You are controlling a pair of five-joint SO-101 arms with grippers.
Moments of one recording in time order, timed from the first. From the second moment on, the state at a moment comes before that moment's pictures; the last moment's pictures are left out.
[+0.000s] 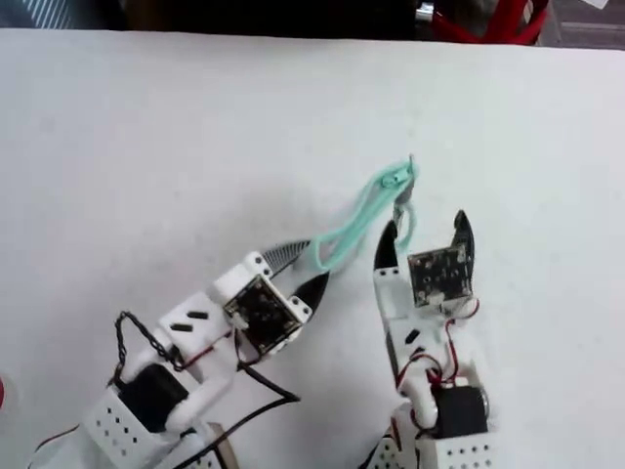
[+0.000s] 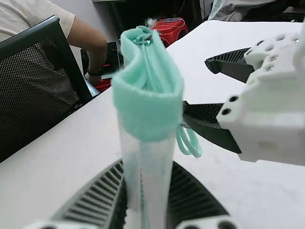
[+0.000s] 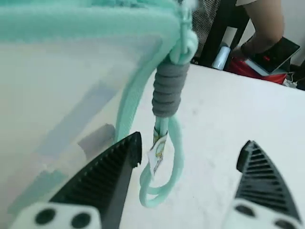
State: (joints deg) left arm 37.3 -82.8 76.2 33.8 -15.7; right arm -10.9 -100.7 87.1 38.5 9.8
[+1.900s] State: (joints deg) left arm 36.2 -82.9 83.9 23.7 -4.6; right arm -7.6 -88.1 67.3 36.9 9.8
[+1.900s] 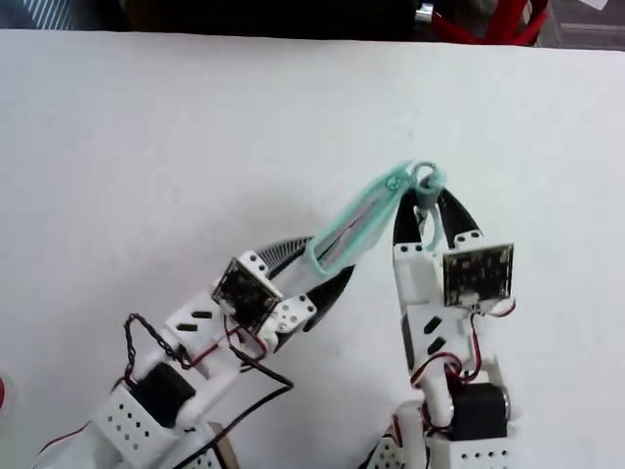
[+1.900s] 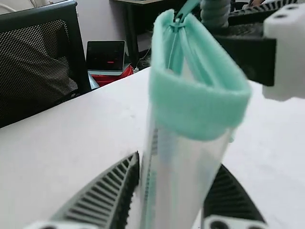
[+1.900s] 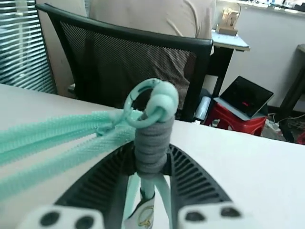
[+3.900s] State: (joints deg) left arm 32.3 -82.7 94.4 1.6 -12.3; right arm -29.0 -50.8 9.5 88.8 28.5
